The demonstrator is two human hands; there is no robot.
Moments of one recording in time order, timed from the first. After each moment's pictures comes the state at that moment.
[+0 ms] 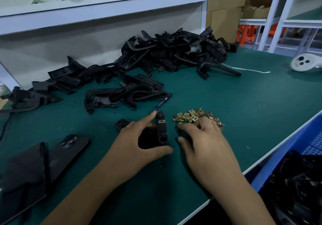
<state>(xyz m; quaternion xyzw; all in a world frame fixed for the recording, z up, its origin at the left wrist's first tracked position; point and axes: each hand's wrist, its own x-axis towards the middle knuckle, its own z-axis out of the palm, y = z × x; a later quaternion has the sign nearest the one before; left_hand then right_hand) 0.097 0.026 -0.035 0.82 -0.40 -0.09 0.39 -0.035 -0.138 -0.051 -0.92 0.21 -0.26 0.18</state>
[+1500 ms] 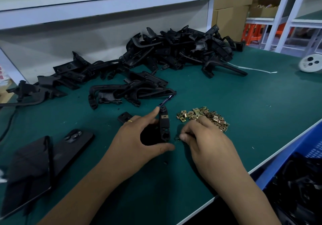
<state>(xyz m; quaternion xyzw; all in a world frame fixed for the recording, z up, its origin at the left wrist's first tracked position) 0.095 0.026 -0.035 0.83 -0.40 -0.04 0.39 -0.033 -0.139 -0.043 -0.93 0.19 -0.22 0.24</state>
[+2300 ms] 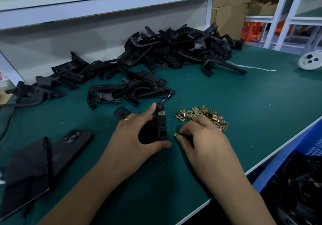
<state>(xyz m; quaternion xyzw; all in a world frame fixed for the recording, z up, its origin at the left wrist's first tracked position) 0.098 0.026 -0.037 0.84 -0.40 -0.01 0.37 -0.030 -0.135 -0.046 -0.92 0.20 -0.25 0.23</state>
